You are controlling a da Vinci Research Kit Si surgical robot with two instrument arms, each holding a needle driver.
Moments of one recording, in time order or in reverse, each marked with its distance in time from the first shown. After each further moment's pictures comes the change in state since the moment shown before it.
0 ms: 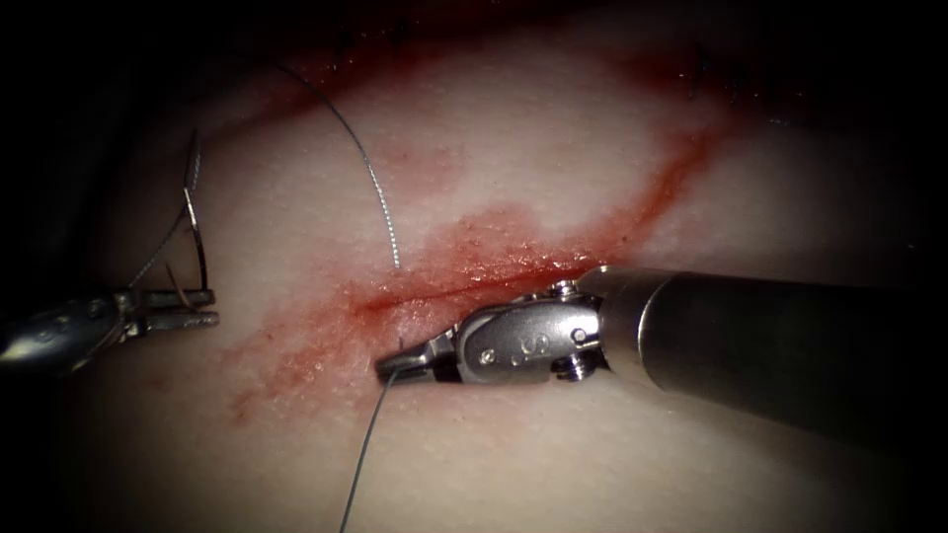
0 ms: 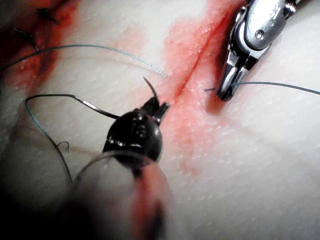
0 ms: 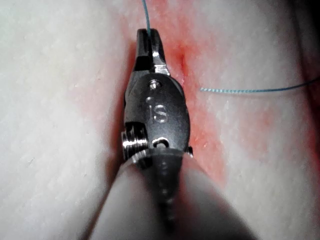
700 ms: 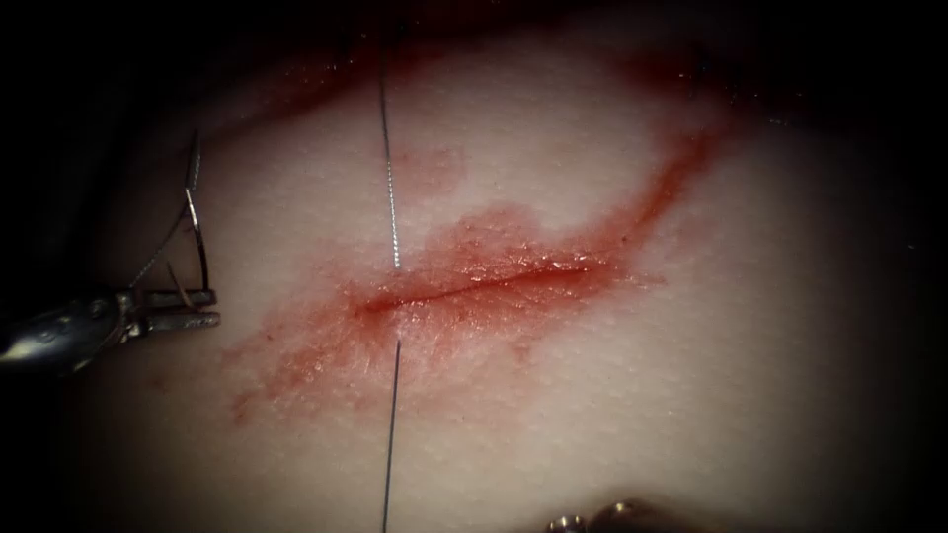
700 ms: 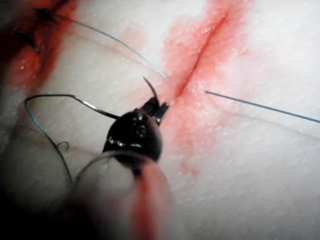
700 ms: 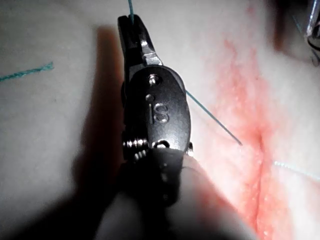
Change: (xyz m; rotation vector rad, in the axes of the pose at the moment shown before) right arm 0.016 -0.012 0.000 0.238 0.123 0.001; left arm 0.000 0.000 0.000 -0.002 -0.001 0.000
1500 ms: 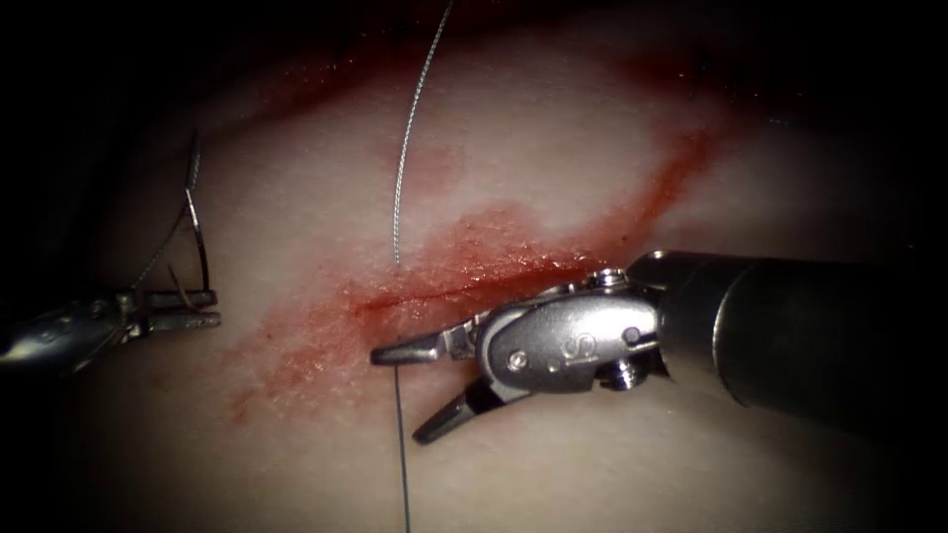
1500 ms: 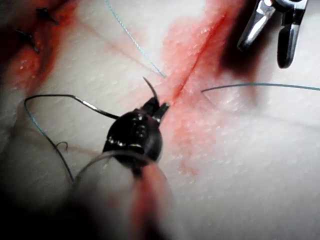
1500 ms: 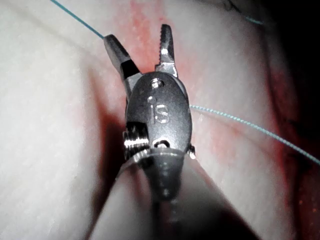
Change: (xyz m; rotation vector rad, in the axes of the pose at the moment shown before) right arm -0.011 0.014 -0.009 -0.309 -0.107 -0.041; left arm 0.000 0.000 0.000 0.000 0.000 0.000
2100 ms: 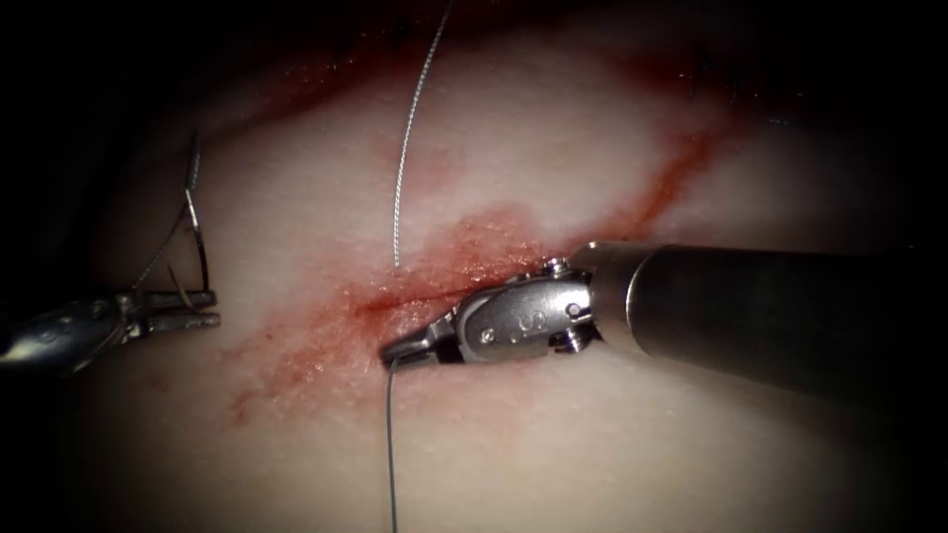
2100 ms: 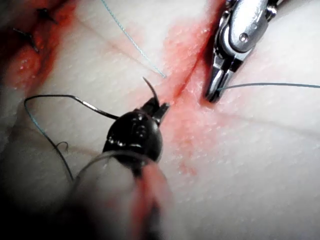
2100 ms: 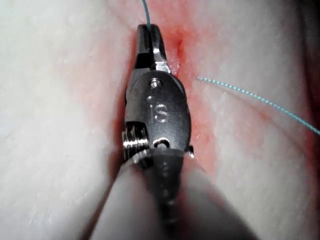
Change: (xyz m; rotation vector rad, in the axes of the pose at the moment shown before) right arm -0.009 -0.002 0.004 0.070 -0.017 -0.021; left arm 0.000 0.000 0.000 -0.001 -0.003 0.000
